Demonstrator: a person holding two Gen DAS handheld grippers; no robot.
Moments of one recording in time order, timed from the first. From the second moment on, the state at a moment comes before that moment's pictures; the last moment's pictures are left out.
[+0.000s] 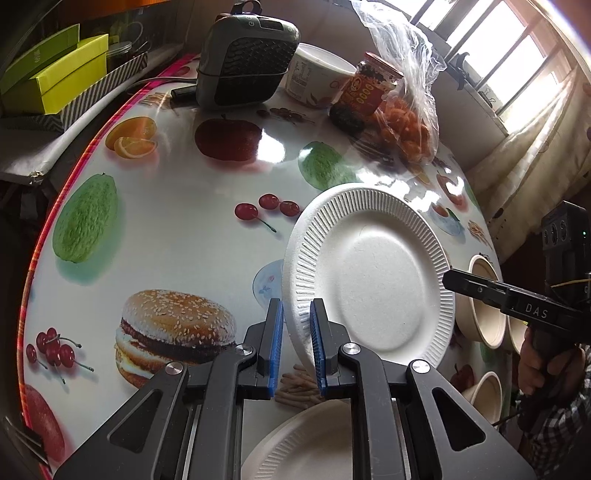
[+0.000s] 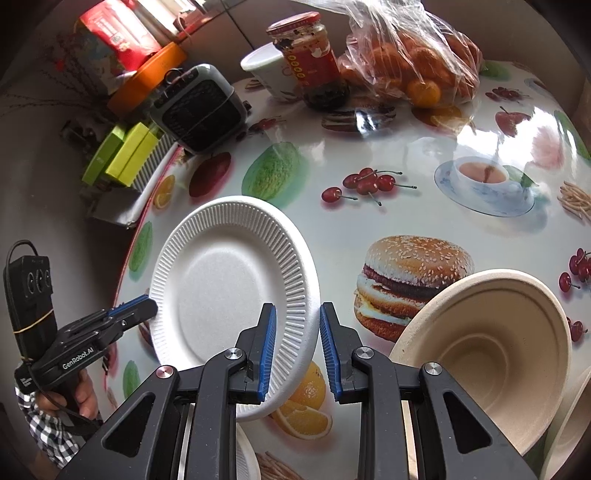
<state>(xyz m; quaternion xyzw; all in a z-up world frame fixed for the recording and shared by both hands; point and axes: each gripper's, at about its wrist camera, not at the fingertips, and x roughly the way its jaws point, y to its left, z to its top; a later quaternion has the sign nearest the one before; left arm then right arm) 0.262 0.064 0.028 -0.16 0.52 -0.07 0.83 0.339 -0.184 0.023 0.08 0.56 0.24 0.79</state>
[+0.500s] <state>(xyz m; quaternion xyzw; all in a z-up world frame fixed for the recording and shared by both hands) 0.227 0.071 0.037 -0.17 0.51 -0.08 0.84 0.295 -0.180 0.033 0.07 0.55 0.25 0.79</state>
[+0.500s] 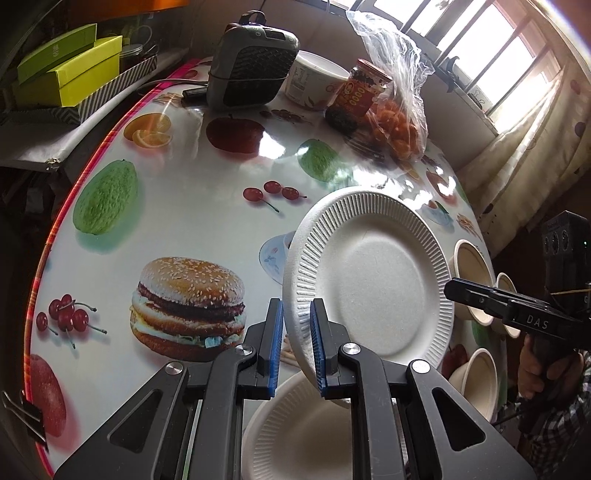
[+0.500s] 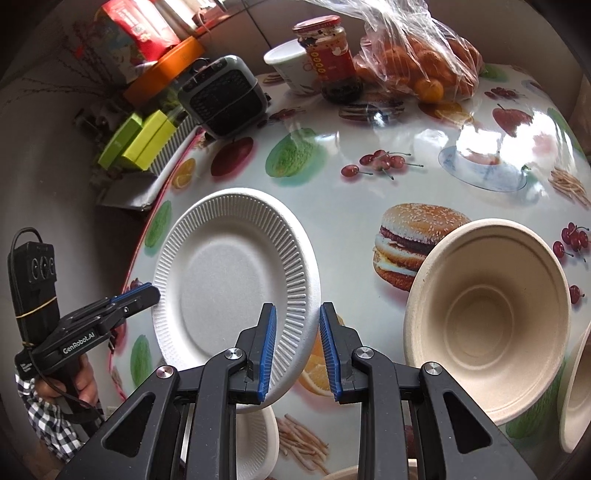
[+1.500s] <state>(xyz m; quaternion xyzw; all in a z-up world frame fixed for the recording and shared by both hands) 0.142 0.081 0.022 -0.18 0.52 -0.08 0.83 0.217 -0.167 0.015 0.05 0.57 0.26 0.78</state>
